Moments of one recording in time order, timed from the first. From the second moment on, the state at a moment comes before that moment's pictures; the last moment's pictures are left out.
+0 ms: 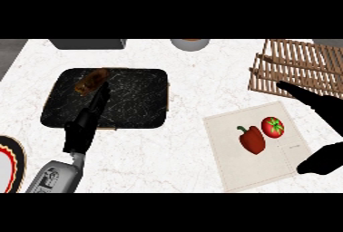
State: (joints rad) left arm -0.19 0.28 -0.24 -1.39 0.10 0.18 -0.02; right arm -0.22 -0.75 0.15 -1.81 0.14 0.44 0.40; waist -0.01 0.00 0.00
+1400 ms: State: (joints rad) left arm -0.16 0.17 -0.13 -1.46 -0.04 0.07 0.03; right arm -0.15 -0.41 0.13 -1.94 0.50 0.55 0.52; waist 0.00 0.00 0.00
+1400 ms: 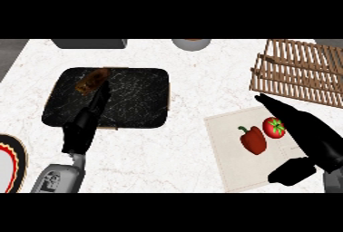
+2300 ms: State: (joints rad) left arm -0.17 0.11 -0.08 -1.44 -0.11 0.04 0.02; right arm -0.14 -0.31 0.15 -1.79 0.73 0.53 0.41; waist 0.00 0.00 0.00
